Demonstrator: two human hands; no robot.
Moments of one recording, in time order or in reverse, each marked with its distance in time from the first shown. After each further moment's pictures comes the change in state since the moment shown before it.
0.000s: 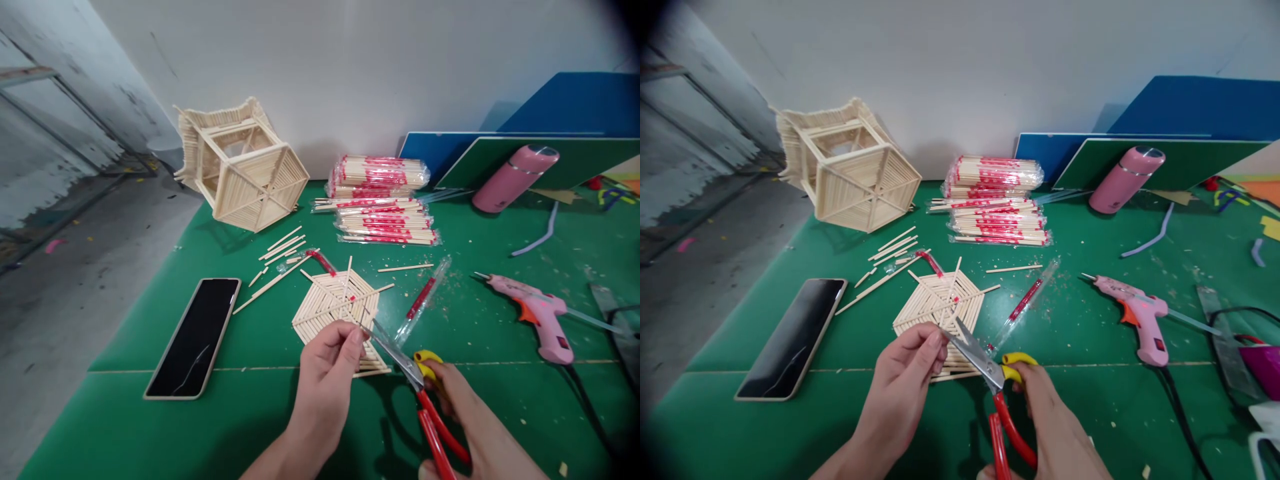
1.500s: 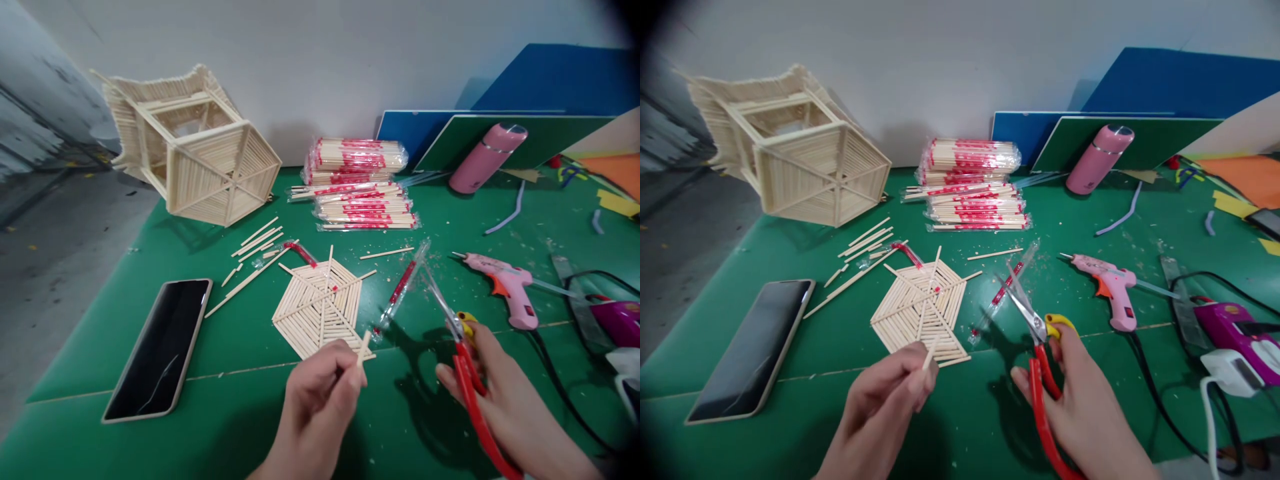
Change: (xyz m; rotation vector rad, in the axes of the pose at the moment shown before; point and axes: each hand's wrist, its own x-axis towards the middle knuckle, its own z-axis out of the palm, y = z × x) left_hand -0.020 0.005 -0.005 0.088 -0.292 0.042; right_hand 0.013 0.008 -0.034 0.020 0.200 0.157
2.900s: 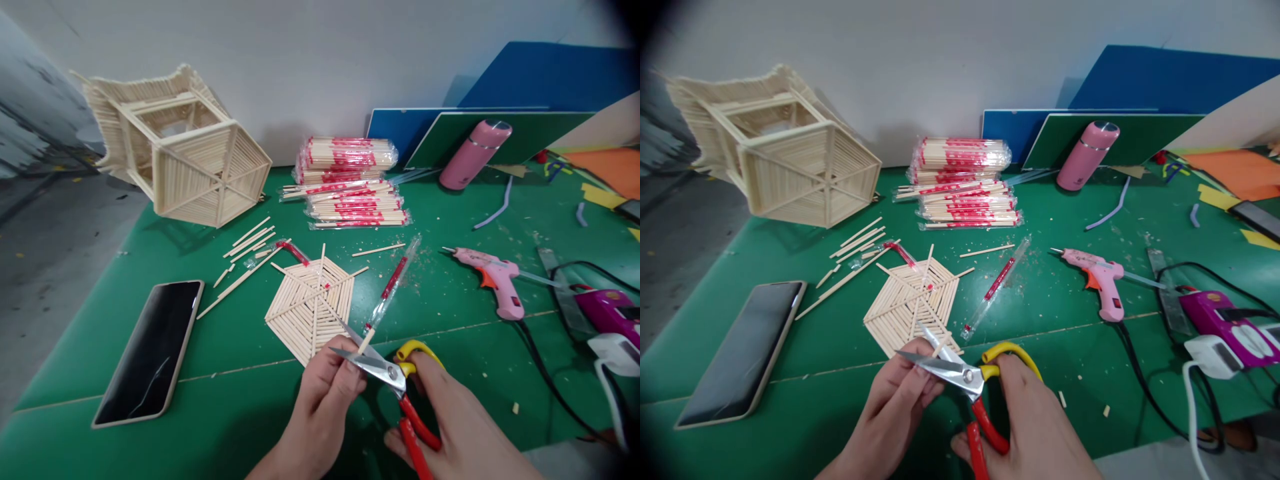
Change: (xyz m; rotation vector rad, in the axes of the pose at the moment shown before) left_hand -0.001 -0.030 0.006 -0.275 -0.070 -0.150; right_hand -0.025 -0.021 0.018 -0.059 -0.320 -0.034
